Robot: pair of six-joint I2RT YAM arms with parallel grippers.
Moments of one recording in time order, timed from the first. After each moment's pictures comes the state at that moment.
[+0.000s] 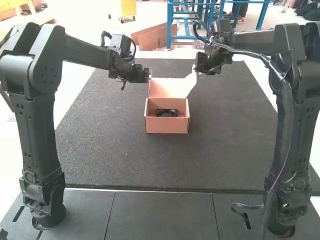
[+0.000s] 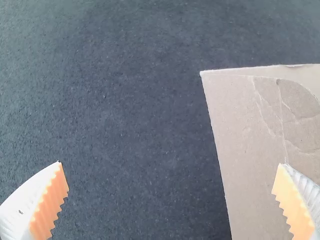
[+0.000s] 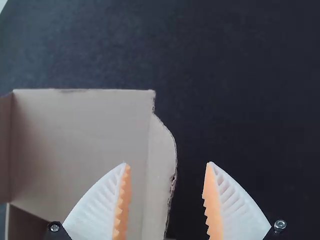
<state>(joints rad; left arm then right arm) -0.30 1.91 1.40 -0.14 0.01 -0.15 0.31 1.98 1.66 -0.44 -0.15 0.24</state>
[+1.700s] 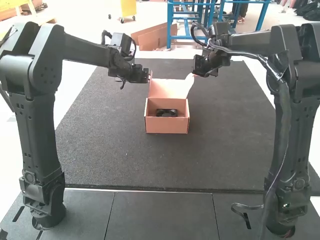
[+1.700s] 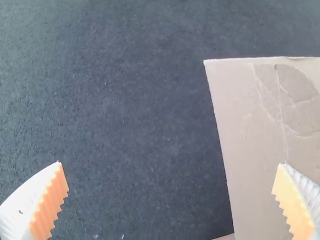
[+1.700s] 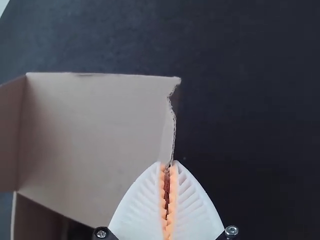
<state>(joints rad) -0.30 1.91 1.43 -0.22 0.01 -0.15 0.33 2.01 1.66 -0.45 -0.20 0.24</state>
